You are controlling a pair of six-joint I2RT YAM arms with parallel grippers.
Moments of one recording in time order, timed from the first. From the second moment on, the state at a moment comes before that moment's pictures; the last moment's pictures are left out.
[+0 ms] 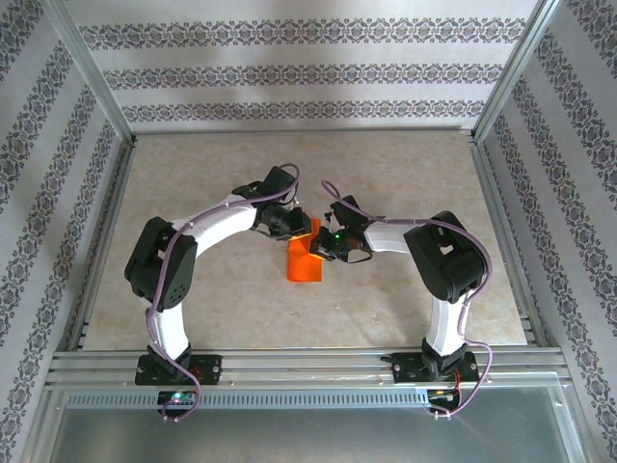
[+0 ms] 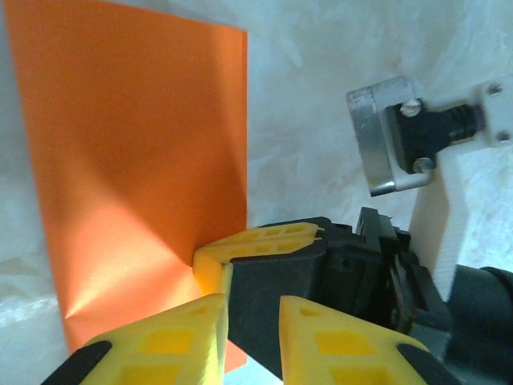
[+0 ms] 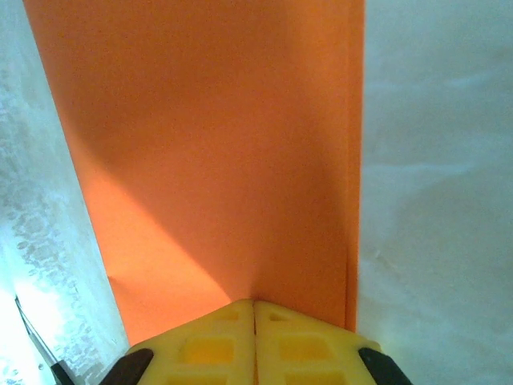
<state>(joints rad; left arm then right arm) -0.53 1.87 1.34 -0.55 0.40 -0.72 0.53 1.90 0.97 -0.11 -0.52 0.83</state>
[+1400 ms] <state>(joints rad) -0.33 1.81 1.08 -0.39 0.55 -0.60 0.55 1.91 1.03 -0.22 -0.42 0.73</state>
